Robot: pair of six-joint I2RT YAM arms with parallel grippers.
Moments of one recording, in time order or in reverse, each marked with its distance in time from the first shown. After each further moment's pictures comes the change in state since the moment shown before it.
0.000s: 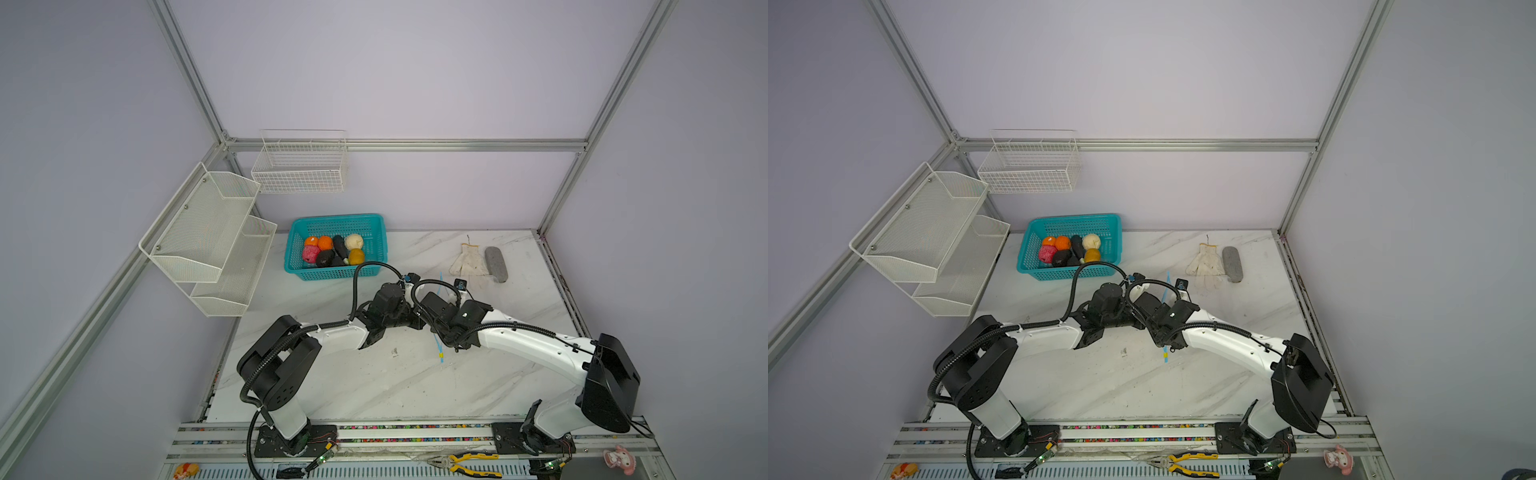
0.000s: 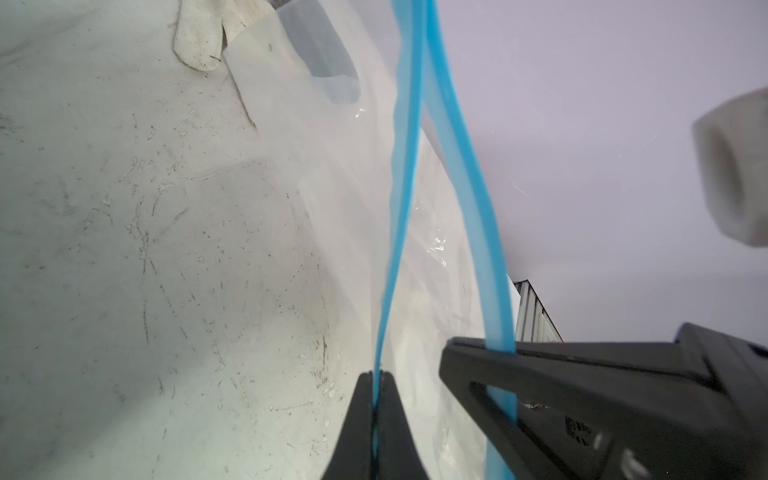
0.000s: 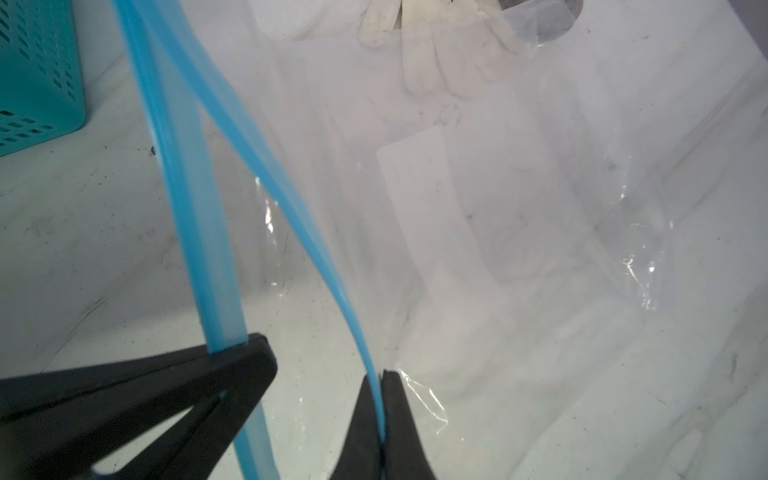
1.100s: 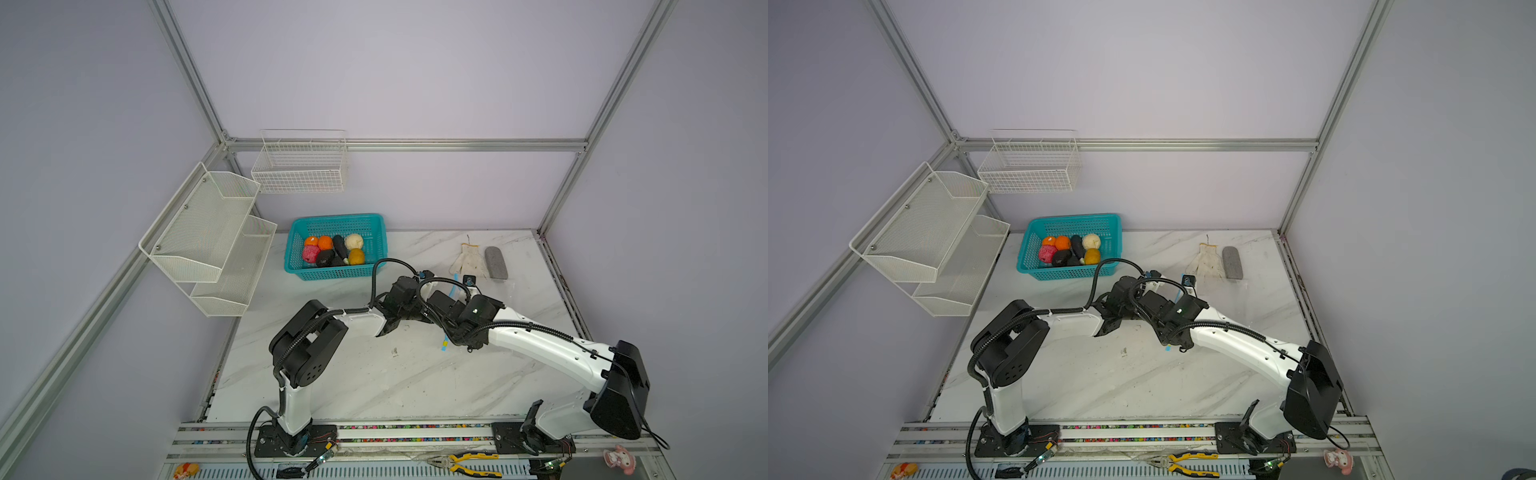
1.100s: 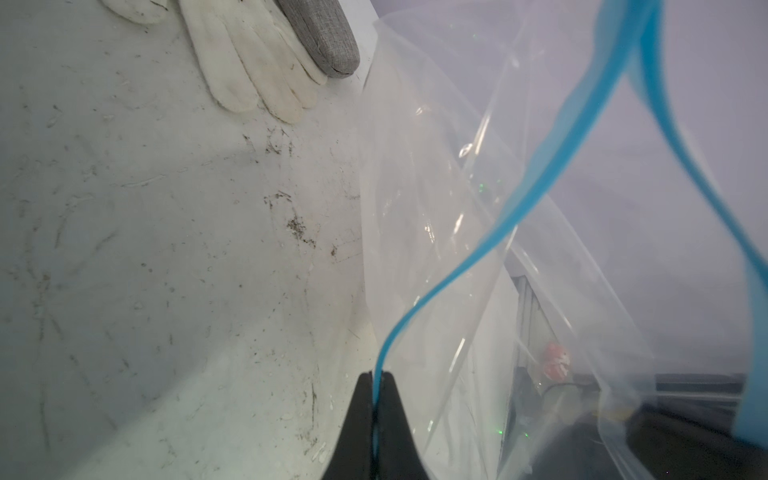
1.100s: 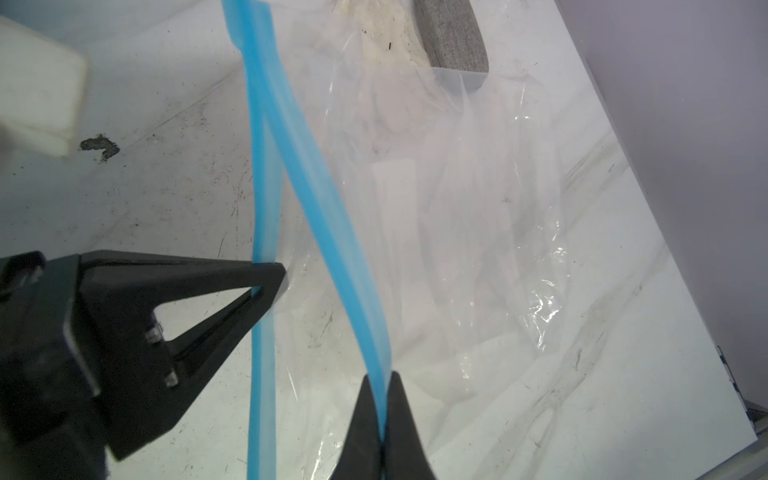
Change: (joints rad) left arm -0.004 0.208 0.185 -0.039 0.066 -0.017; right arm 0.002 -0.027 0.052 -0.193 0.077 -0.059
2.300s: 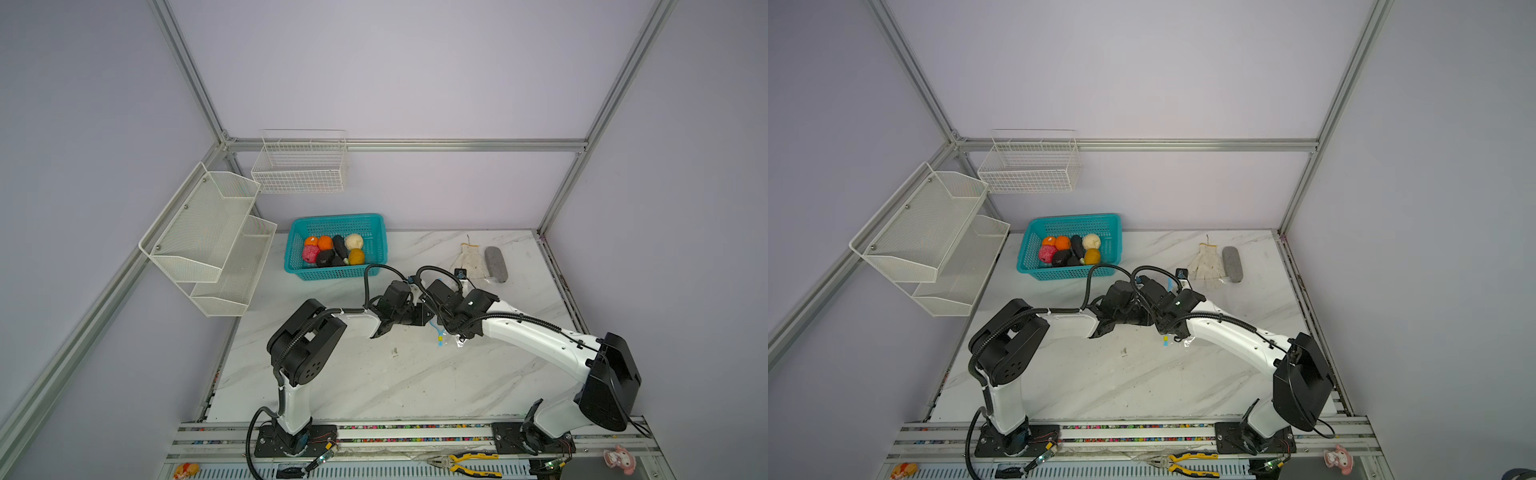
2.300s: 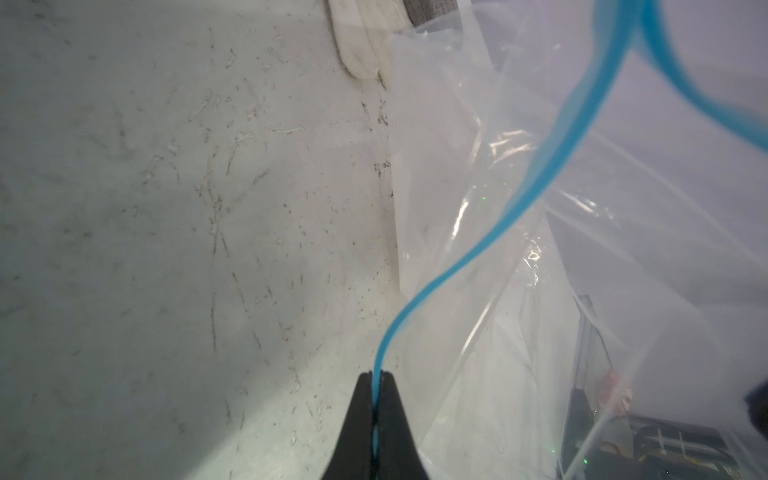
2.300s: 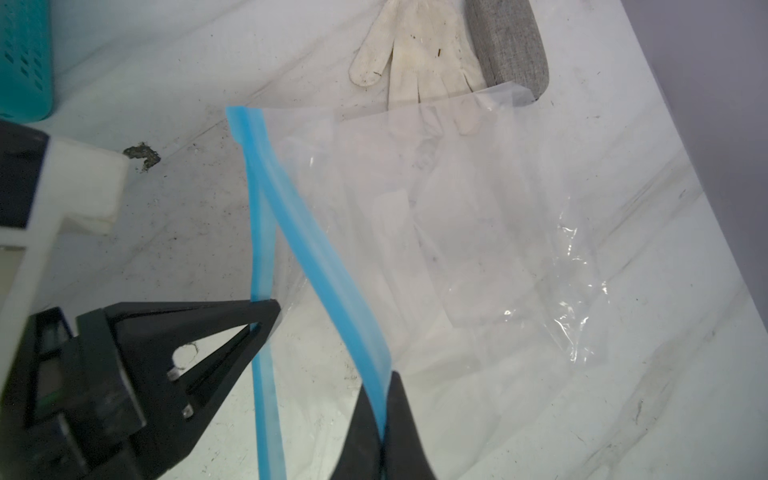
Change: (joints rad) left arm 0.037 -0.017 -0.082 -0.058 -0.111 0.000; right arm -0.085 0.046 -0.003 0.176 -0.072 -0.149
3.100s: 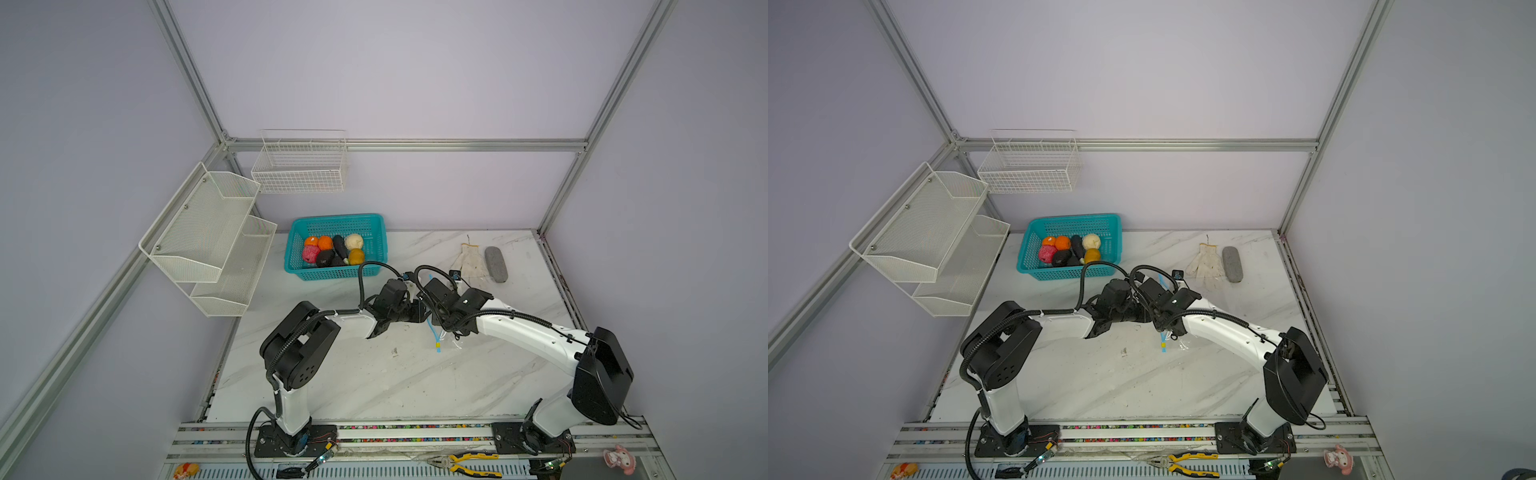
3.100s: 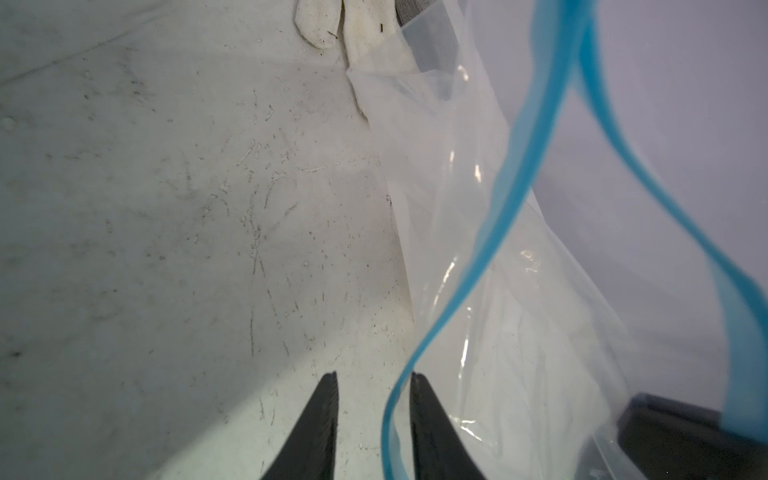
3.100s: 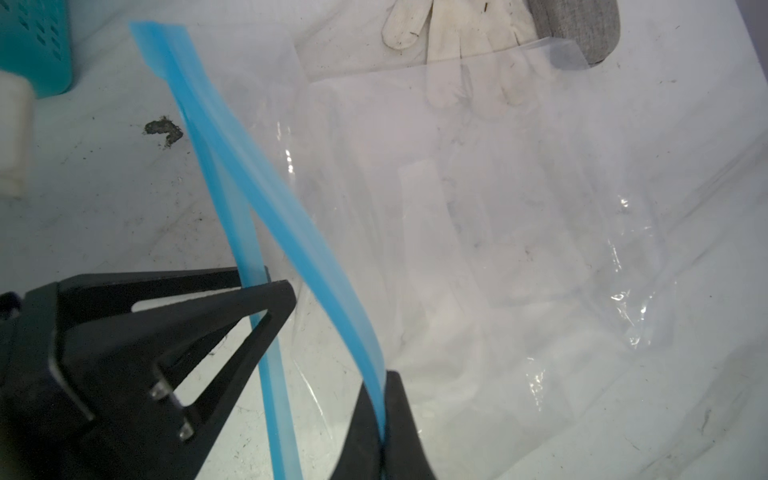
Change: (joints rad) left arm 0.018 -0.039 -0.006 0.013 -0.047 0.017; right arm -0.011 0.045 0.000 0.070 -0.106 -0.008
